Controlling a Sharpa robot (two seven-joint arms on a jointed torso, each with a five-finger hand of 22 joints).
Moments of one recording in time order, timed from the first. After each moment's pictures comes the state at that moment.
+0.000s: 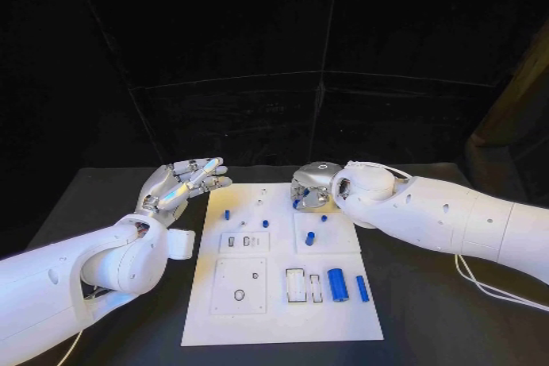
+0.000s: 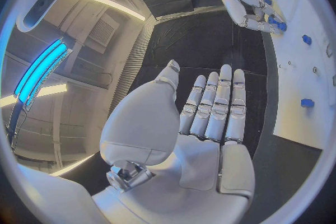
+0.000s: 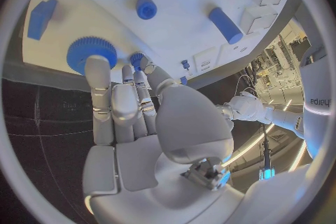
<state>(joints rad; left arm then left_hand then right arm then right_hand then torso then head) 1.15 -0.91 -0.02 1.63 0.01 -0.38 0.59 1.31 0.00 -0.01 0.16 0.12 0.90 0.23 0.12 0.07 0.97 0.19 0.13 0.07 1.01 0.15 0.19 0.11 0.17 0.80 0.27 0.24 0.09 1.24 -0.61 -0.01 1.24 -1.72 -0.10 -0.06 1.30 0.09 0.15 -0.29 0.13 1.05 0.16 0.07 0.07 1.17 0.09 0.07 0.06 1.47 -0.01 1.21 0.95 0.17 1.27 0.10 1.04 0.64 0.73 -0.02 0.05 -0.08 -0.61</state>
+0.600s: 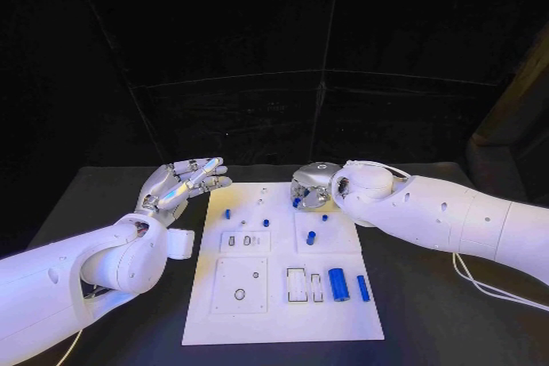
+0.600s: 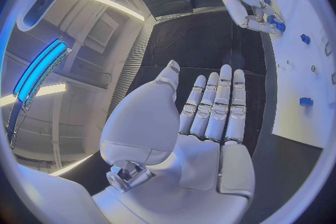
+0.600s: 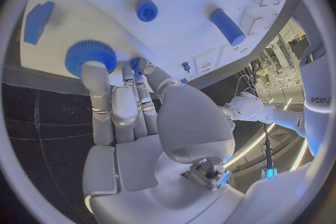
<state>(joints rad) 1.15 -0.91 -0.02 1.63 0.01 -0.37 0.59 1.31 0.01 -0.01 0.15 0.12 0.90 0.23 0.11 0.07 0.96 0.19 0.12 0.06 1.01 0.15 0.18 0.11 0.17 0.80 0.27 0.24 0.09 1.24 -0.60 -0.01 1.22 -1.71 -0.08 -0.05 1.29 0.08 0.27 -0.28 0.13 1.07 0.16 0.07 0.07 1.20 0.09 0.07 0.06 1.47 -0.01 1.25 0.97 0.15 1.27 0.10 1.11 0.70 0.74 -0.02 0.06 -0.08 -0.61</state>
